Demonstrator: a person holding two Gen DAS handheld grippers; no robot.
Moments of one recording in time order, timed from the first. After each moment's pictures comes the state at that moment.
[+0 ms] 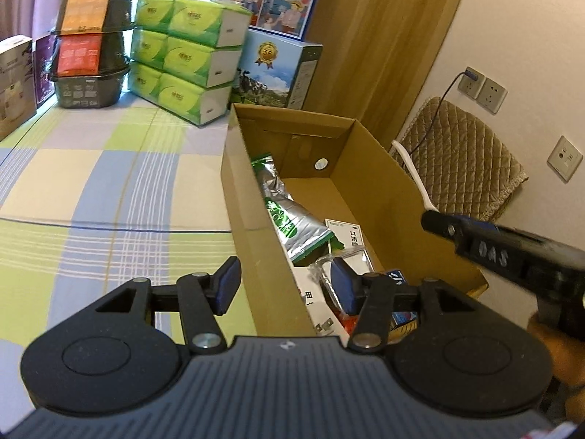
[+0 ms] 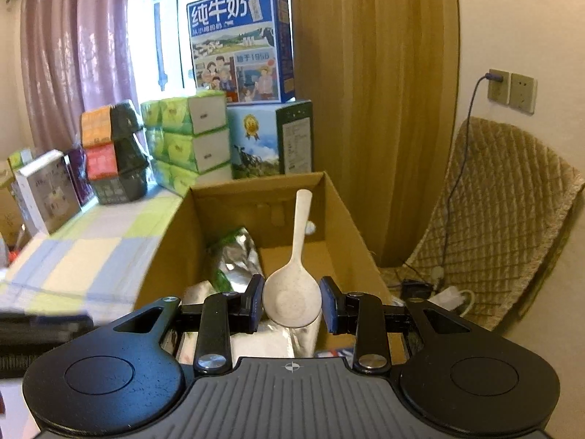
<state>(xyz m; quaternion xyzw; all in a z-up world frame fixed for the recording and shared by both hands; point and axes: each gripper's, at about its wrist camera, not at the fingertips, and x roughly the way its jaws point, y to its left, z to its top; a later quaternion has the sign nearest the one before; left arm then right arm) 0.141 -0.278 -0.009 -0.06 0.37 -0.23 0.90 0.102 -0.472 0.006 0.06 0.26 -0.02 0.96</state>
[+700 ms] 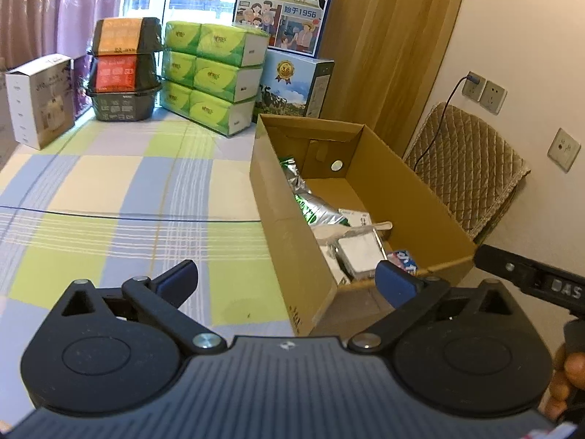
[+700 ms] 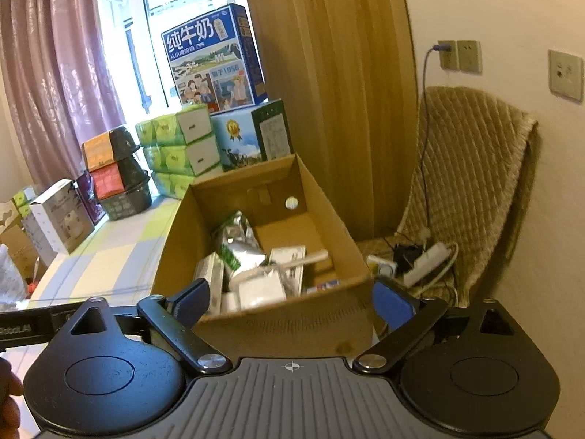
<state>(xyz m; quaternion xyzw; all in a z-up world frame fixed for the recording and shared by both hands) 0.071 -0.249 0.009 -0.03 0.34 -0.20 0.92 -0.023 -0.484 0.017 0.12 0.27 -0.05 0.95</state>
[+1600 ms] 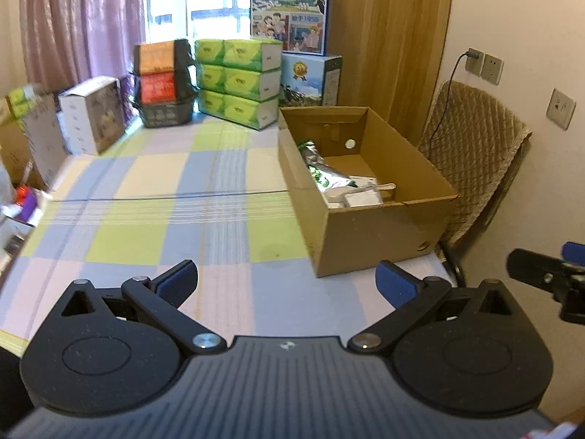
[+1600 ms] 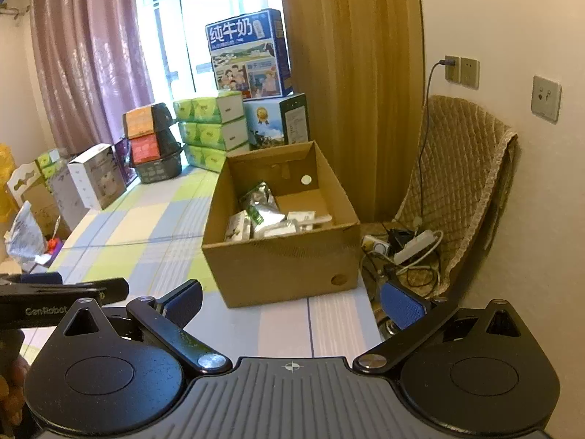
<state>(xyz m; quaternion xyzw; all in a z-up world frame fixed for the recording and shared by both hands) -0.053 -0.242 0.049 0.03 0.33 -0.13 0.93 -0.142 -0.445 0.065 0.07 0.29 -0.03 0.95</state>
